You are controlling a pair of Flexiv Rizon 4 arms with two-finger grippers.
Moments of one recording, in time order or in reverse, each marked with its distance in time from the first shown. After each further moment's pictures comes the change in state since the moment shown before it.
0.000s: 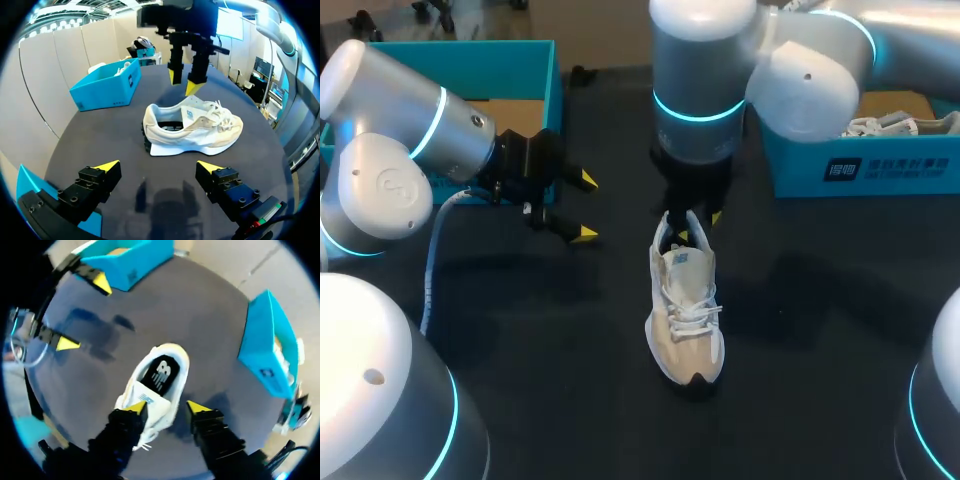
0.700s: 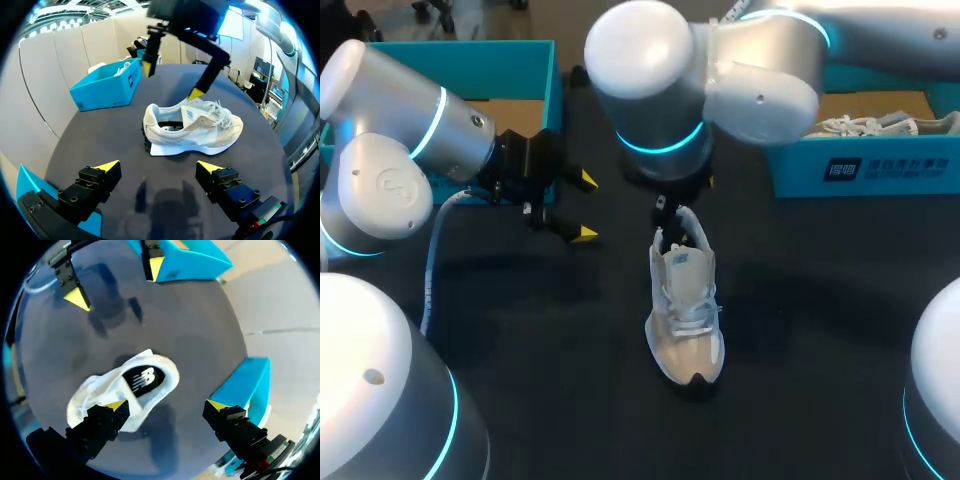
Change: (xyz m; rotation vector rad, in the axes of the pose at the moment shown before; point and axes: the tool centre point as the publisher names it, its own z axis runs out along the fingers) left arm 0.000 0.000 0.000 0.000 0.000 0.000; right arm -0.020 0.033 0.002 -0.014 -0.237 -0.548
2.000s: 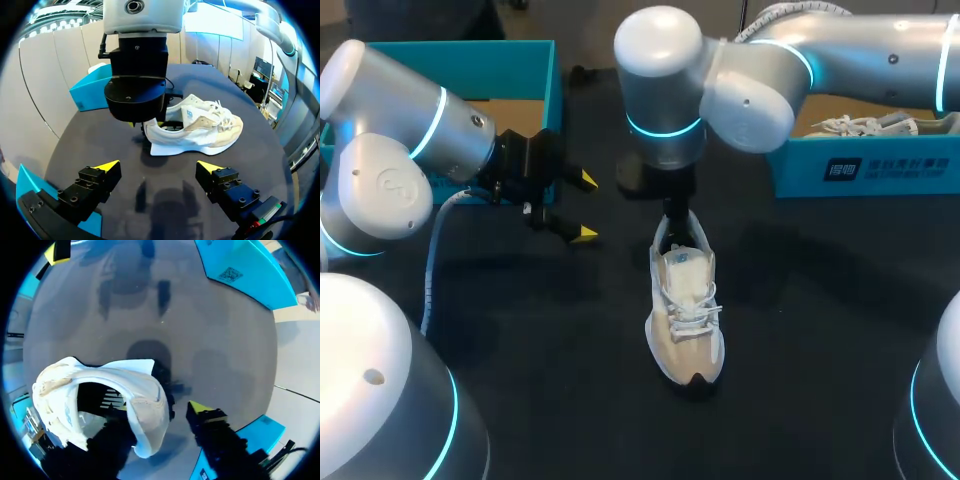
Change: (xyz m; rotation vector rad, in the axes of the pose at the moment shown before) left arm 0.000 0.000 0.000 0.000 0.000 0.000; right arm -0.011 0.037 0.099 -0.058 0.176 -0.432
